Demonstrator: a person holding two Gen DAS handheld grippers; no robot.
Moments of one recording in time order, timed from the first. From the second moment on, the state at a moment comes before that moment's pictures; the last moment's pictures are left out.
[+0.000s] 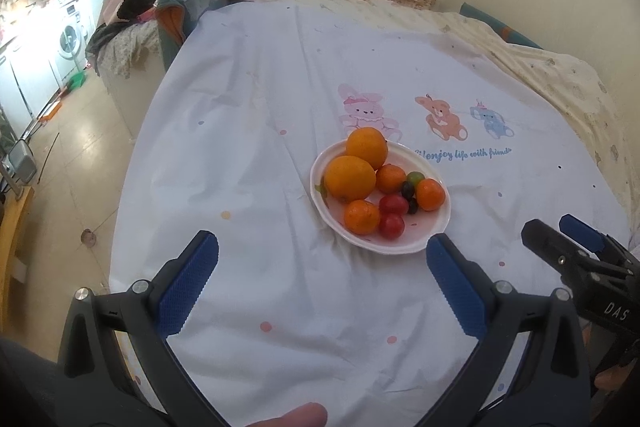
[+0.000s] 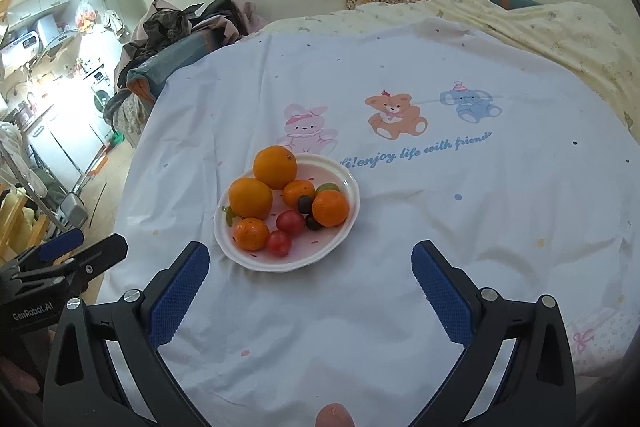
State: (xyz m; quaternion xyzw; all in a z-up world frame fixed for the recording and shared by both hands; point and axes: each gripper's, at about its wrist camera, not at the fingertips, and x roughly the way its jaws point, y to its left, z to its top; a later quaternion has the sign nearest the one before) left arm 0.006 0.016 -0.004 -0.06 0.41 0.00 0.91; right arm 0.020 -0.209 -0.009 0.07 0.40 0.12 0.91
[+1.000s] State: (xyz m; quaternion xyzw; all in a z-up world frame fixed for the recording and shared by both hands) left arm 0.006 0.023 -0.003 -0.08 0.41 0.01 0.91; right arm 0.023 -0.215 -0.010 0.08 0.40 0.11 0.91
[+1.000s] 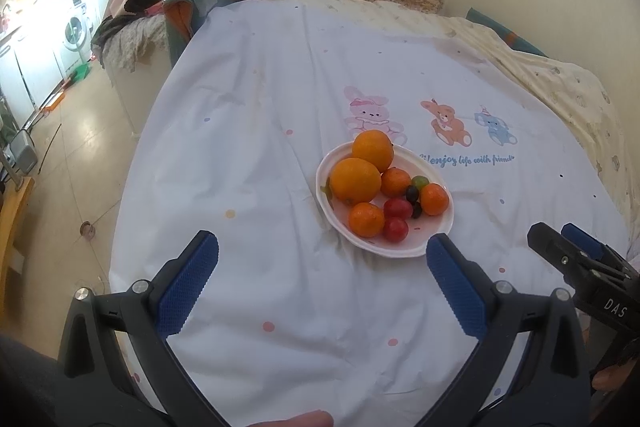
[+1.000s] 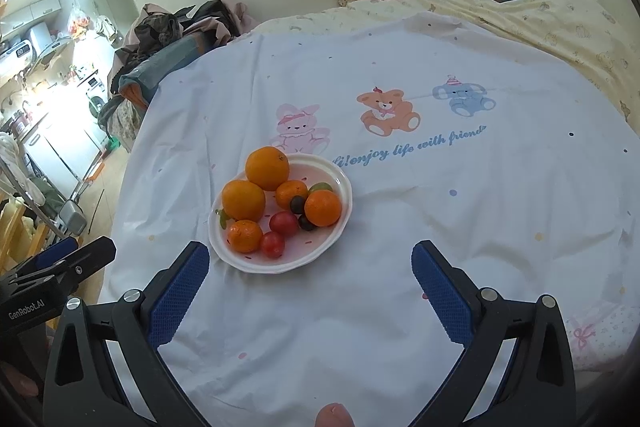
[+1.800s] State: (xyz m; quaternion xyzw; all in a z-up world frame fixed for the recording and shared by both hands) left arm 0.006 0.022 -0.007 -0.08 0.41 0.00 0.91; right arm 0.023 -0.211 -0.012 0.08 0.40 0.12 0.90
